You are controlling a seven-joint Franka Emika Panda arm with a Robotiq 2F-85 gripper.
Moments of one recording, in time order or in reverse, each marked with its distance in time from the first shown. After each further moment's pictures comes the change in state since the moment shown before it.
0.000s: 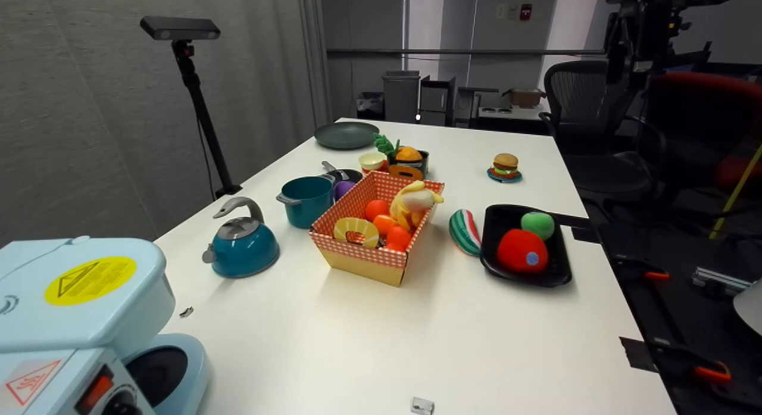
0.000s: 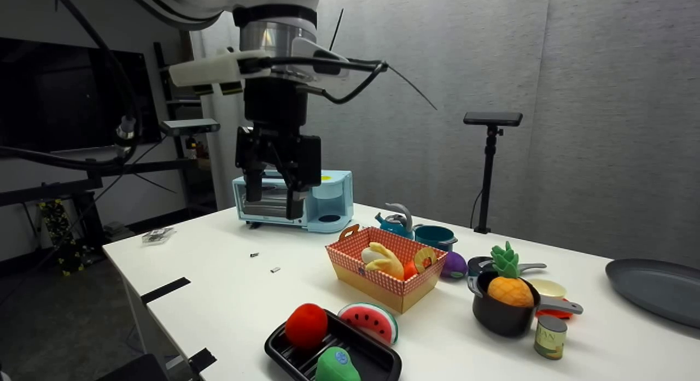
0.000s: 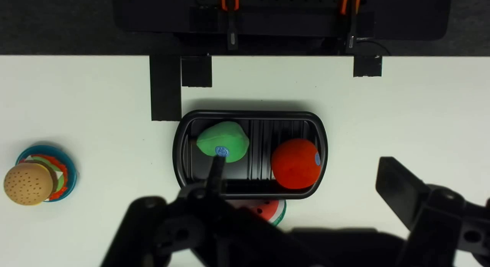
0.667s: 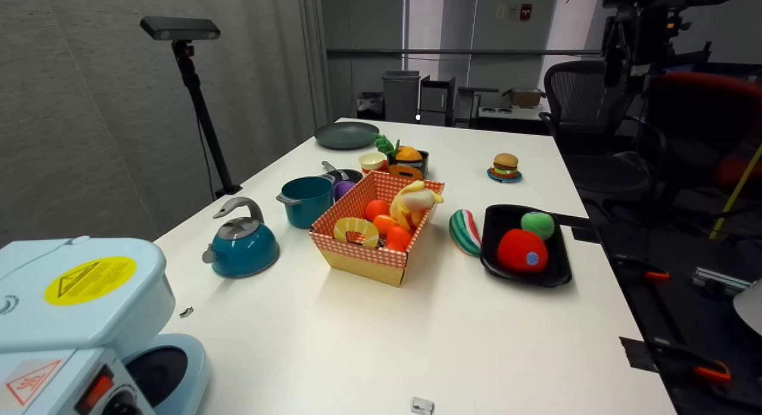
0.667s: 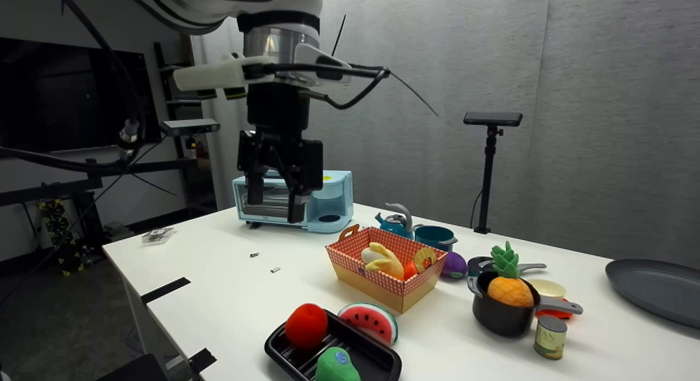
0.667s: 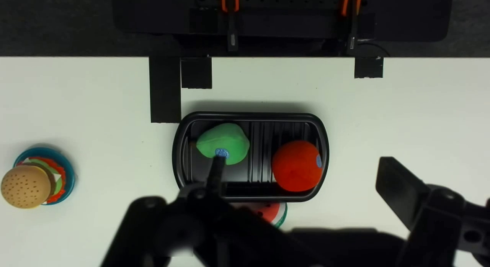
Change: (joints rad) arm 0.000 0.017 0.000 0.000 0.000 0.005 0.000
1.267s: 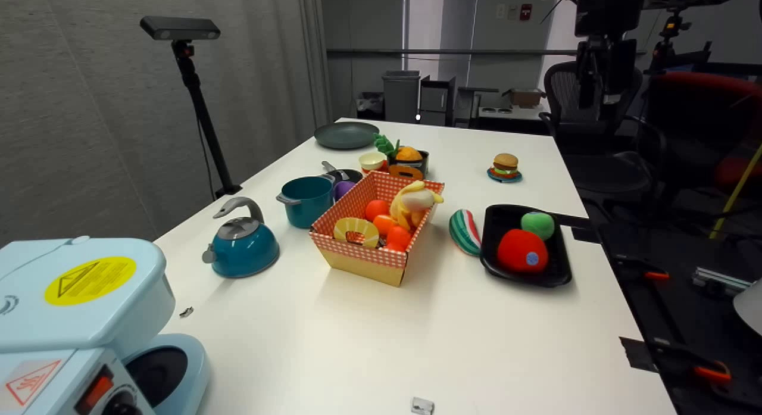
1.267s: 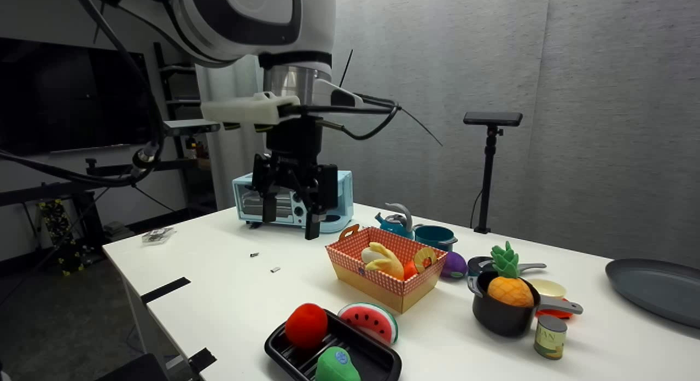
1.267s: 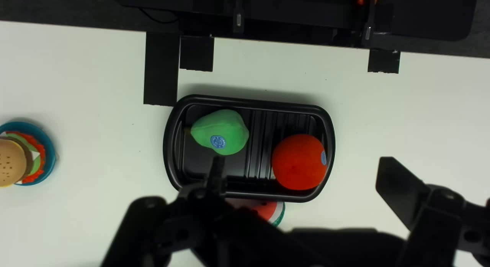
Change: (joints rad) arm 0.011 0.109 0.023 -0.012 0.000 0.109 -0.045
